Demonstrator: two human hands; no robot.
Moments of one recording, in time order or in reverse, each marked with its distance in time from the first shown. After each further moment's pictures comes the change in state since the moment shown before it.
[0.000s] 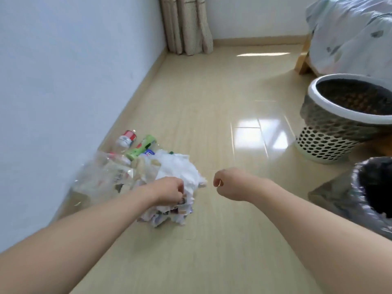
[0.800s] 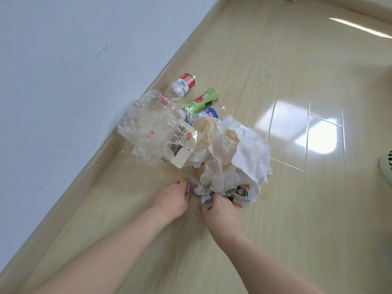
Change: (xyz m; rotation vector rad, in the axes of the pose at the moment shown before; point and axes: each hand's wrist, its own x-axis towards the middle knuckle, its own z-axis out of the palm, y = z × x) left_hand 0.017 -0.198 0.161 -0.294 0.311 -0.230; right_hand 0.097 -0.169 0.217 0.107 0.030 0.233
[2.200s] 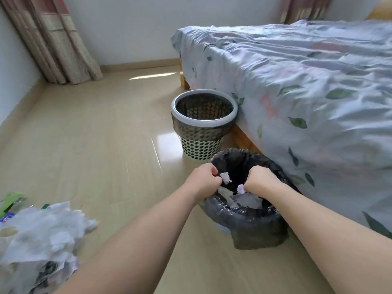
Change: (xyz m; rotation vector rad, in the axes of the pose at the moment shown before) left_hand -0.093 0.594 0.031 -0.265 -0.328 0.603; right_hand -0.166 0.476 -0.328 0.173 0.303 0.594
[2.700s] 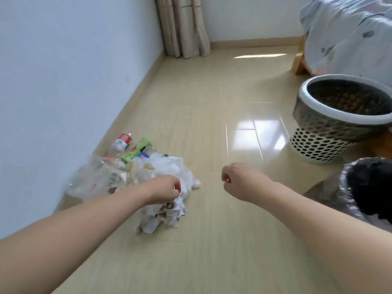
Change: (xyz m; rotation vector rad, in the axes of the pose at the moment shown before) left_hand -0.182 -0.258 -0.200 0.421 -0.033 -0.458; right_hand -0.094 -0.265 0.123 -0.232 -0.148 -0.883
